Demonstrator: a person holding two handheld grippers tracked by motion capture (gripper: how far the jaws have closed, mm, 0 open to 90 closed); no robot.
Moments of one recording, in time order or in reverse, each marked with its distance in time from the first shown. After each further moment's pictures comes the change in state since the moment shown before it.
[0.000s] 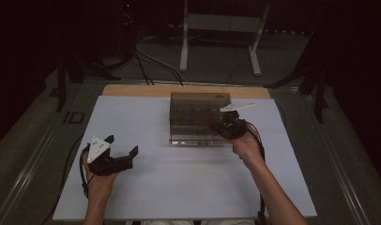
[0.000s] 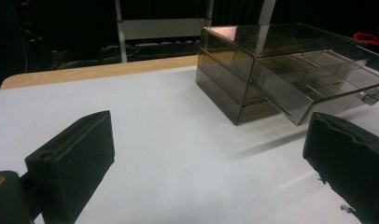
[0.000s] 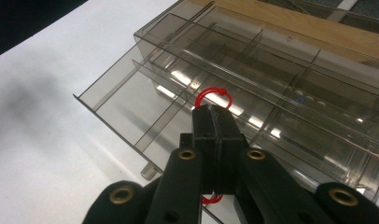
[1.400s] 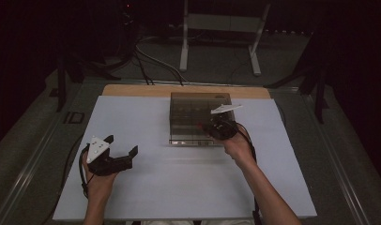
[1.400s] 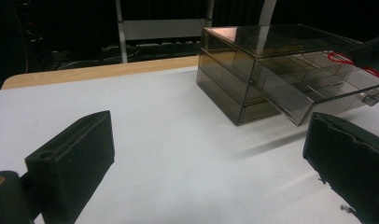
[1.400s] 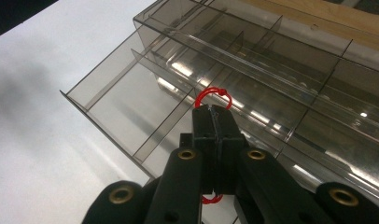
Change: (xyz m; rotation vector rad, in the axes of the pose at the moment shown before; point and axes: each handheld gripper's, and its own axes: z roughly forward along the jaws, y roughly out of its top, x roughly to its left) left arm 0.001 0.000 -0.001 -0.002 -0.002 -0.001; right arm 0.007 -0.002 0.030 0.040 0.004 -0.012
